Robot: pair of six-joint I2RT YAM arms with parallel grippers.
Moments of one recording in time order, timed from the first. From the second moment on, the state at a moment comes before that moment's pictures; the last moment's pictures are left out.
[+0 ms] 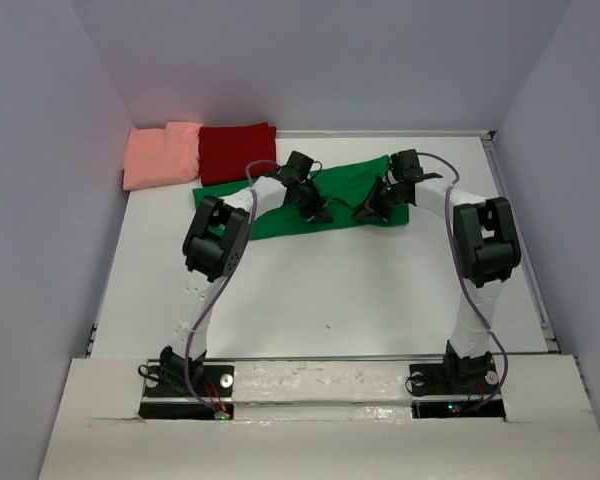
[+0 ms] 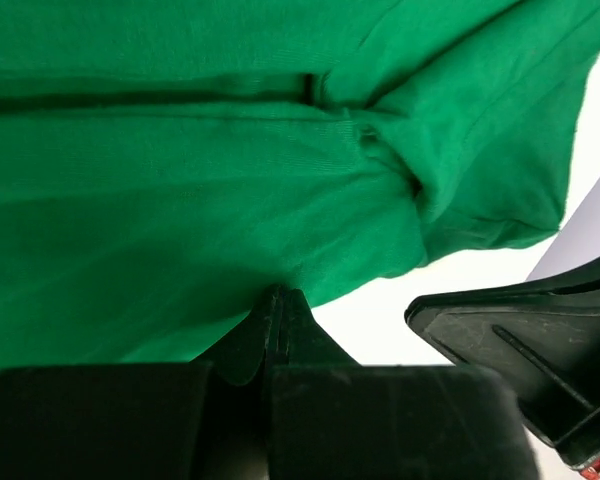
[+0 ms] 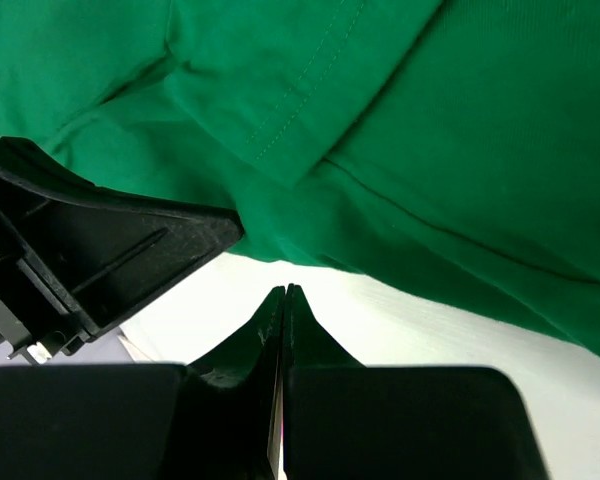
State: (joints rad) left arm -0.51 2.29 1.76 -0.43 0.36 -0.98; right arm 0.20 2.03 1.42 -0.39 -0.52 0.74
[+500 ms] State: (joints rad) left arm -0.51 2.32 1.77 -0.46 0.37 -0.98; right arm 0.20 2.09 1.43 -0.38 -0.45 0.71
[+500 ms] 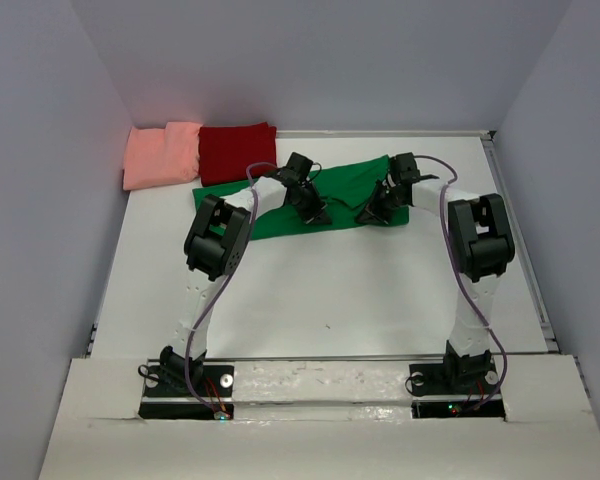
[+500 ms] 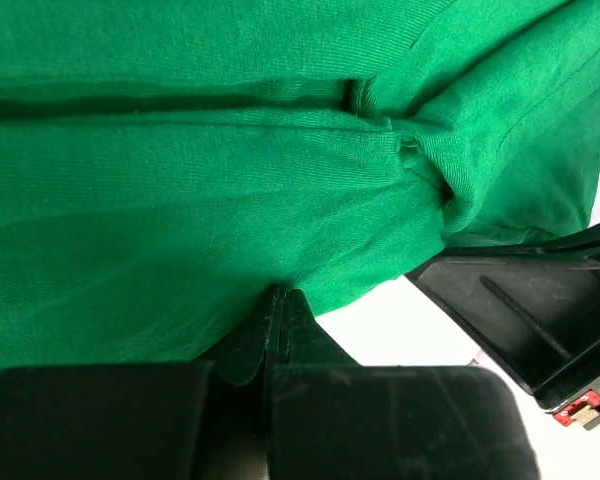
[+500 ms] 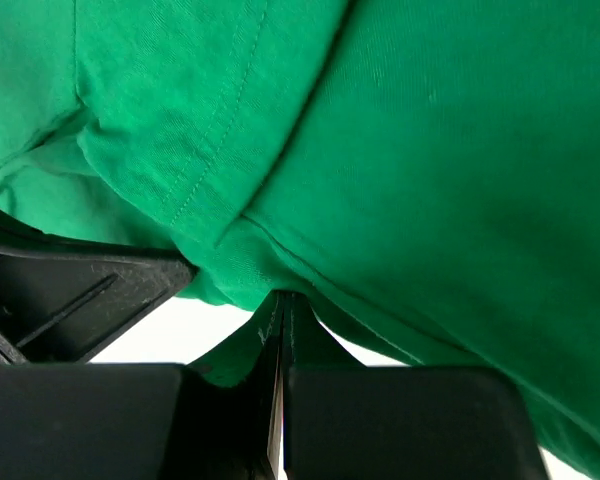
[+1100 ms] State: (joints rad) left arm -0.51 2.24 1.65 -0.44 0.36 -0.96; right arm 0.20 2.21 1.65 -0.38 -0.43 0.72
